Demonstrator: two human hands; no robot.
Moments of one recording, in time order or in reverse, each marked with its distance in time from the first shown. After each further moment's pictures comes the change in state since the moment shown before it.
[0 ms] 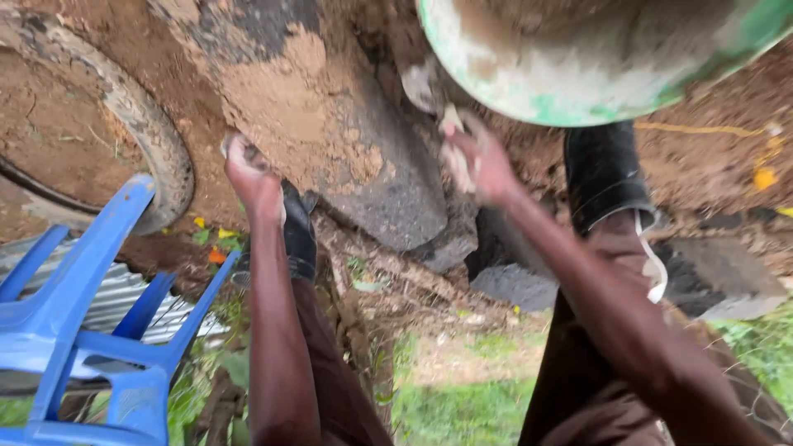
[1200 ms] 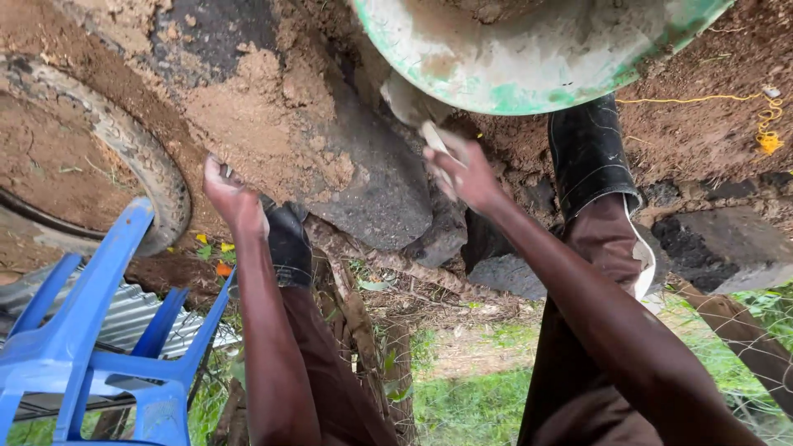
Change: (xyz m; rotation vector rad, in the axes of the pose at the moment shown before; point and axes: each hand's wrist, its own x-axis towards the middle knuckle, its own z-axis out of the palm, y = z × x) left_hand -0.022 0.082 0.026 0.112 0.027 -0.027; right_hand 0.038 0.076 -0.065 -0.238 -0.287 -0.382
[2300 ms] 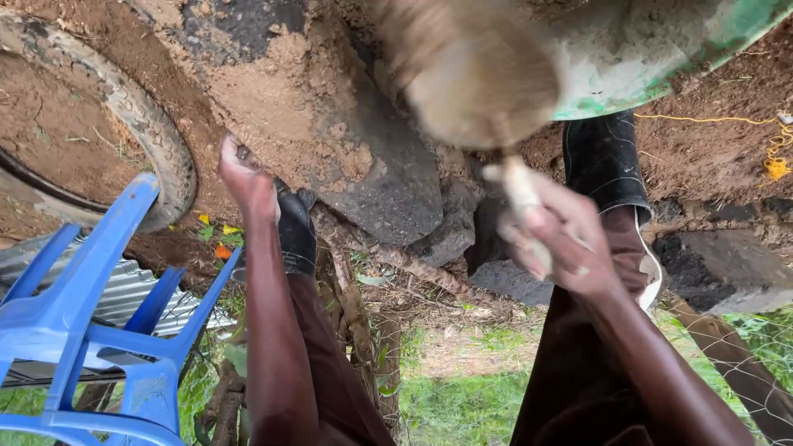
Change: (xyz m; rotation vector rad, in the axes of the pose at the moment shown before) left_hand 0.003 -0.016 -0.004 -0.067 0.005 -0.038; right_hand -0.124 -0.117 0.011 0.225 -0.252 -0.283
